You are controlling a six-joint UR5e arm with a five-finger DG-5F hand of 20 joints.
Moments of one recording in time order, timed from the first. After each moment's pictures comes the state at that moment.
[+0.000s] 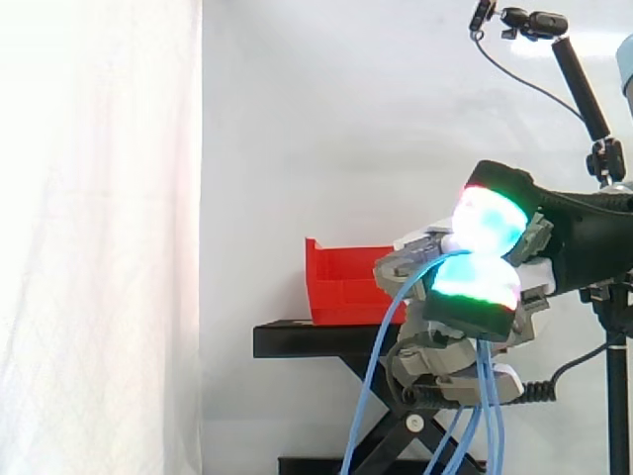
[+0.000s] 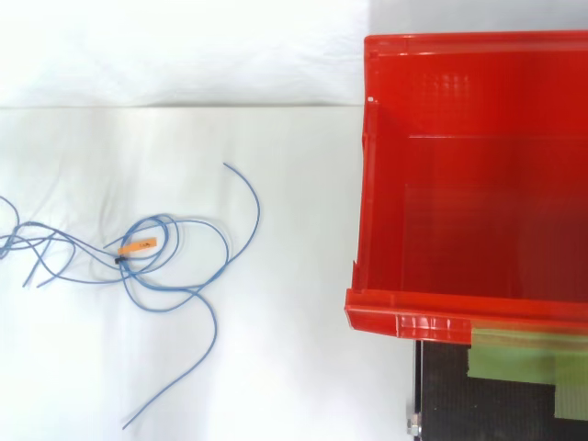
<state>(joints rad) 0.27 -2.20 -1.19 -3.15 -1.51 -0.15</state>
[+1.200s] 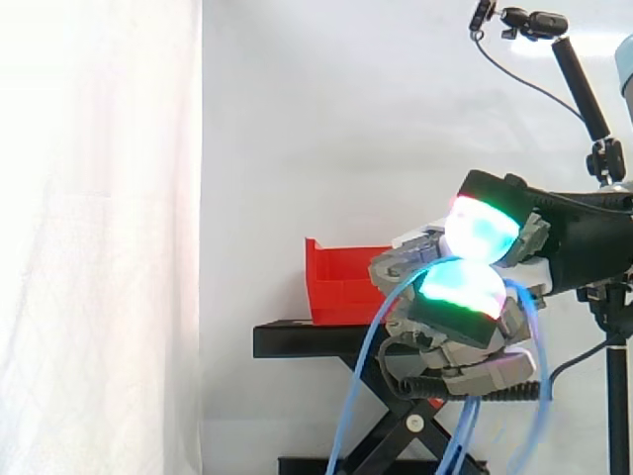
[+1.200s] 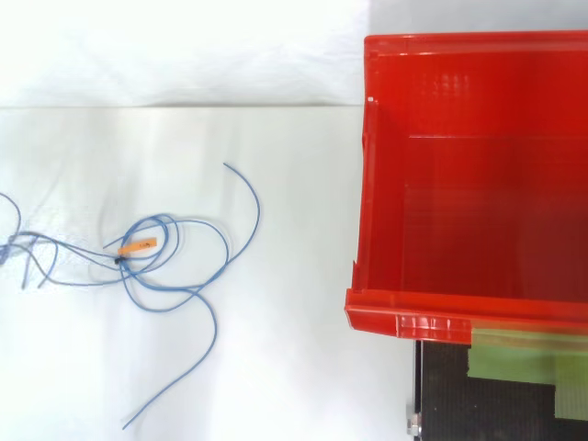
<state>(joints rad) 0.26 -2.20 -1.19 -3.14 -1.51 -0.16</state>
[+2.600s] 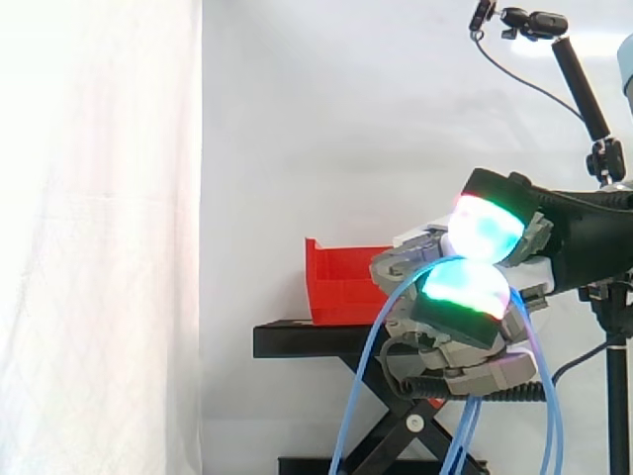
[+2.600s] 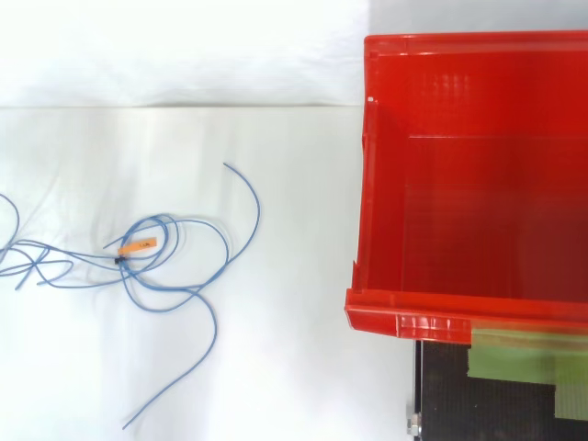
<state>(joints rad) 0.27 -2.20 -1.19 -3.14 -1.51 -0.16</state>
